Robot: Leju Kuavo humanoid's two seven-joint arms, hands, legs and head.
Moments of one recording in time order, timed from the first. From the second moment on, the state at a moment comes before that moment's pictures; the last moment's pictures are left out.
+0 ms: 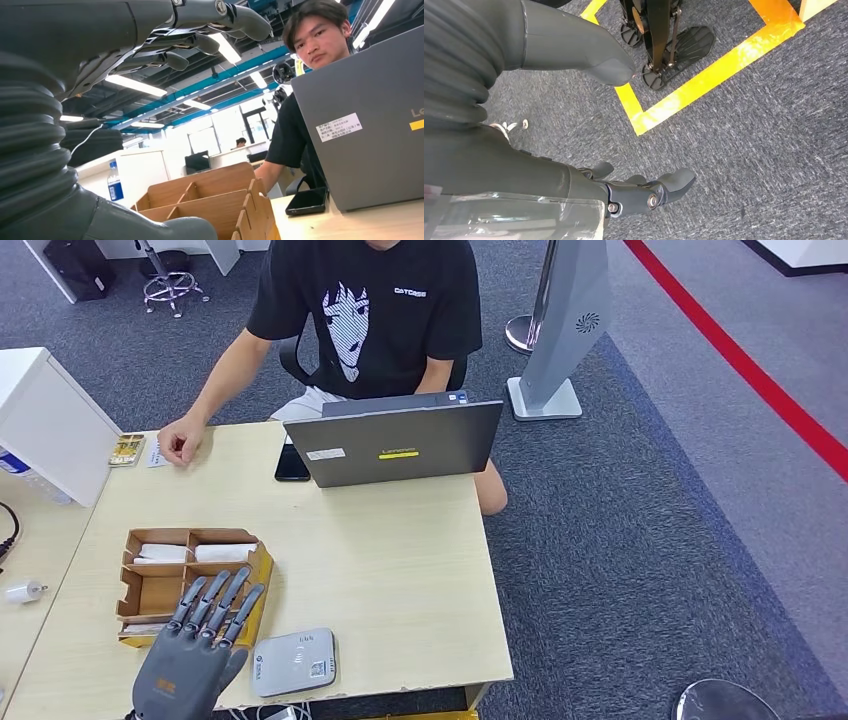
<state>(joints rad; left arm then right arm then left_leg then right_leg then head) 0.19 0.29 -0.42 -1.71 -1.45 0.44 -0.07 -0.05 0.05 -1.14 -0.22 0.66 -0.13 -0.08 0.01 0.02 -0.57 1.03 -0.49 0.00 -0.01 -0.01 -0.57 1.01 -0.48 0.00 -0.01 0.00</state>
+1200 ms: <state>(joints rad) 0.16 0.21 -0.17 -1.50 -1.44 0.44 -0.16 -0.05 0.05 -1.14 -0.22 0.73 -0.10 -0.07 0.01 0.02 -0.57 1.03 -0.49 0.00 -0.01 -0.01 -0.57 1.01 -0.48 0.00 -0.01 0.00</state>
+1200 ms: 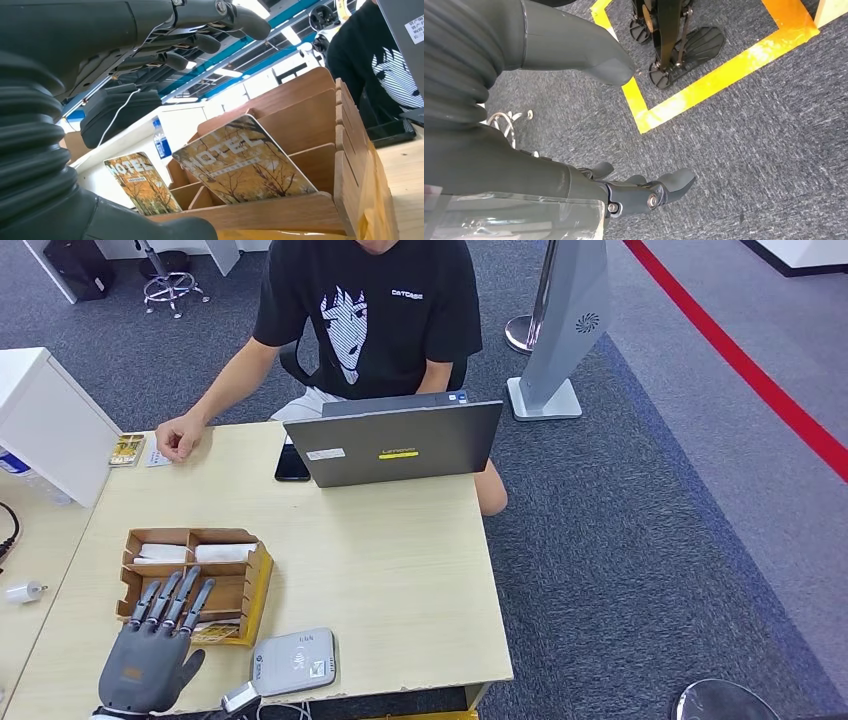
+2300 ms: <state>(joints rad) 0.07 0.25 -0.16 -1.73 -1.38 0.43 -0.22 -0.05 0.04 -1.14 -0.22 0.79 -0.08 -0.09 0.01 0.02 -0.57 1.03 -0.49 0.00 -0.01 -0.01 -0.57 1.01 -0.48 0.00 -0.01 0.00</state>
